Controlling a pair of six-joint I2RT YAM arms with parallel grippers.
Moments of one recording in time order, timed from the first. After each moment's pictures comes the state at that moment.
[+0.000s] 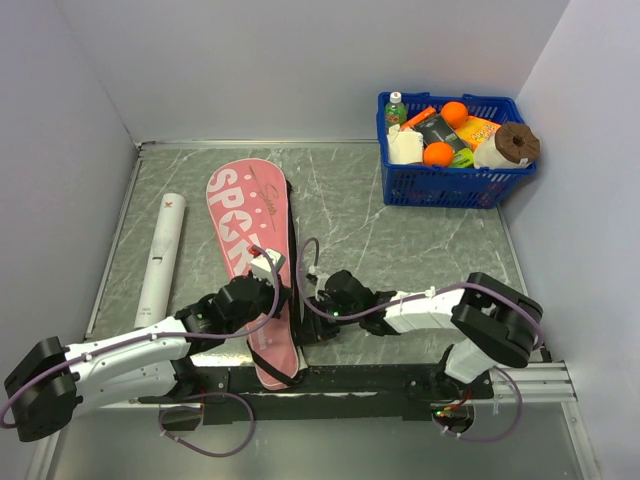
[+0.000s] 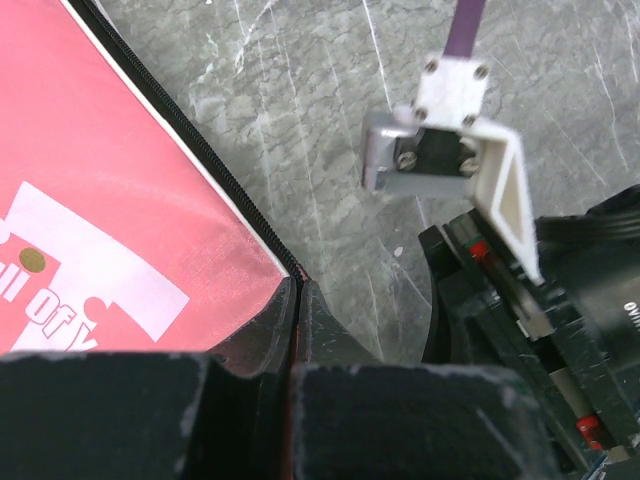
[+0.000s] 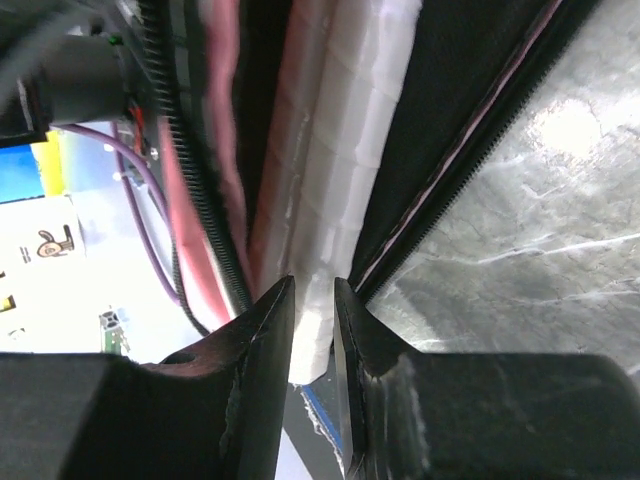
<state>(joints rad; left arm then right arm) -0.97 0.91 0.38 0.13 -0.24 -0.40 1.02 1.52 0.55 0.30 -0.41 0.83</state>
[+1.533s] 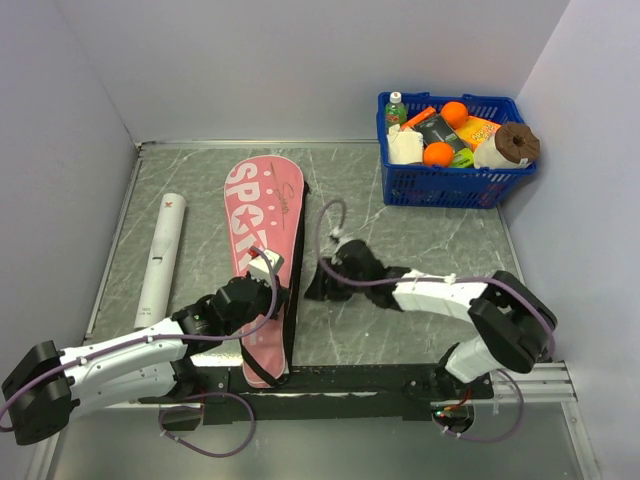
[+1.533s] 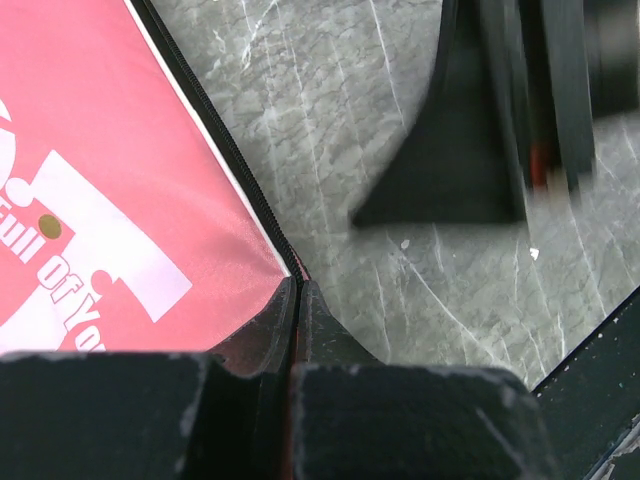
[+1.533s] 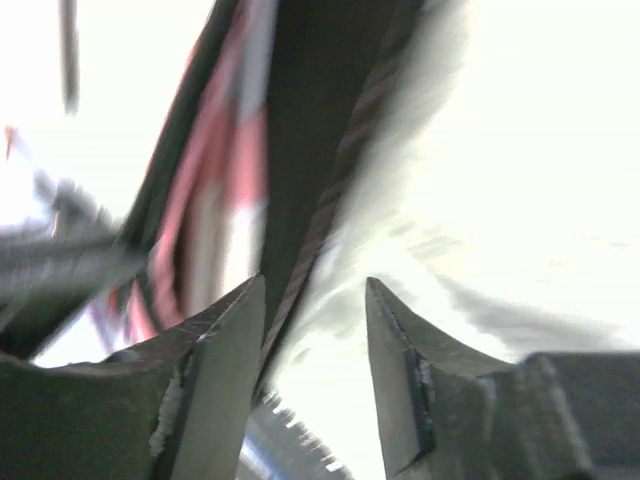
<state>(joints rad) -0.97 0.88 0.38 0.09 -0.25 -0.38 0.84 1.47 0.67 0.10 -0.20 0.78</state>
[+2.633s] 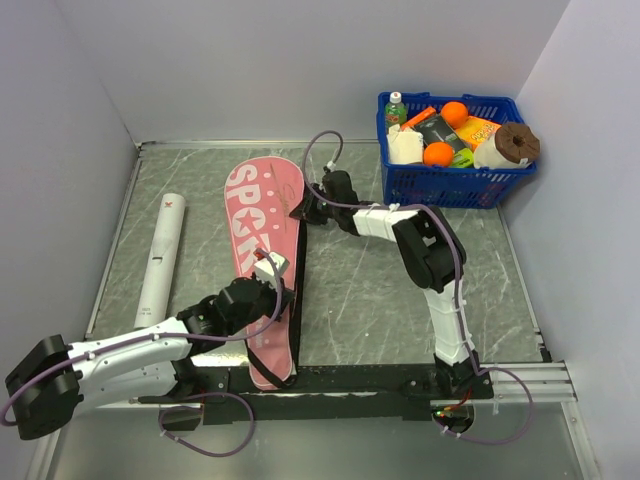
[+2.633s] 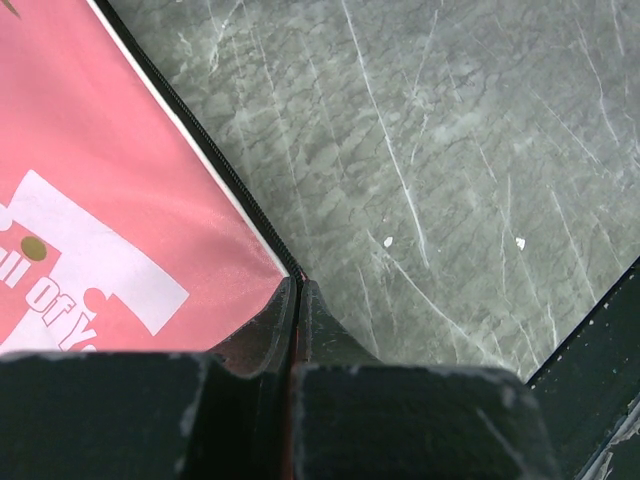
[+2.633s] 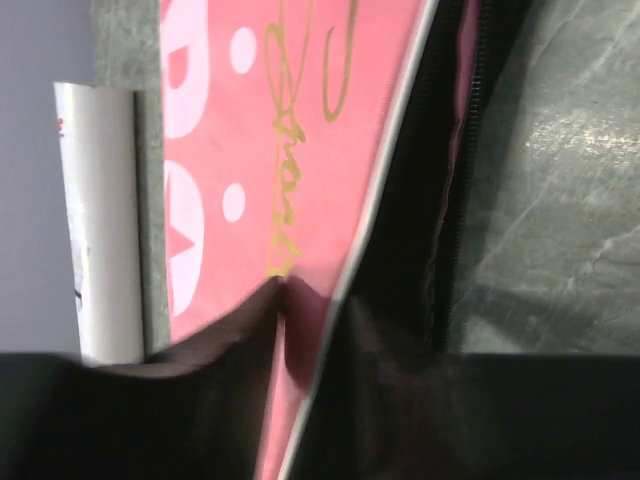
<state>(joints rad) -0.98 0.93 0.36 0.17 -0.20 -0.35 0.55 2.18 1.43 0.20 -0.28 0.86</state>
